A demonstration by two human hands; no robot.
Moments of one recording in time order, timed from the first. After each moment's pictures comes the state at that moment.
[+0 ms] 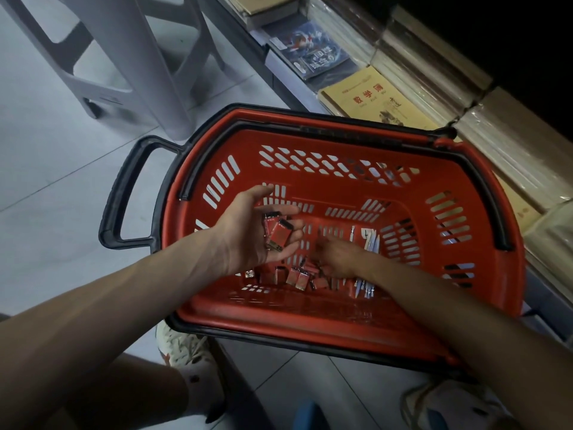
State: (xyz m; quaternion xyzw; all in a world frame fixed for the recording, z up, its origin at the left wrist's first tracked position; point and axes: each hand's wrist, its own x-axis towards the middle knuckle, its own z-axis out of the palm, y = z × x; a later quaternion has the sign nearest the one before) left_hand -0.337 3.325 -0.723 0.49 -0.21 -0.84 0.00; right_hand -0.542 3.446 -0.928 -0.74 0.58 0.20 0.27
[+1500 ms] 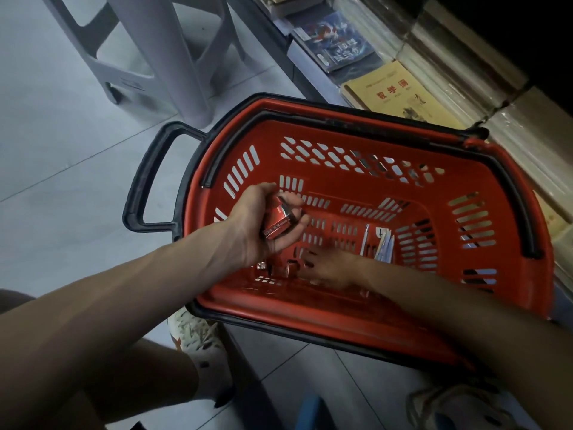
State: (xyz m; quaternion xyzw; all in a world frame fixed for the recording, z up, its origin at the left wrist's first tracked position) left_hand -0.330 3.326 -0.707 0.53 -0.18 -0.82 0.06; right_hand -0.493 3.440 -0.914 -0.87 0.41 0.25 0.14
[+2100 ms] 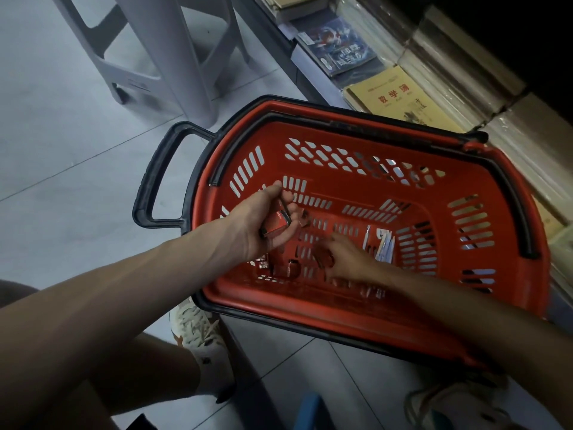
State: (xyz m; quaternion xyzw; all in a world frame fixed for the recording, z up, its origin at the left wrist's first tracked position) left_hand -0.326 3.324 -0.713 0.57 -0.18 -0.80 0.06; right_hand -0.515 3.455 -0.914 -0.64 0.69 -0.01 0.34
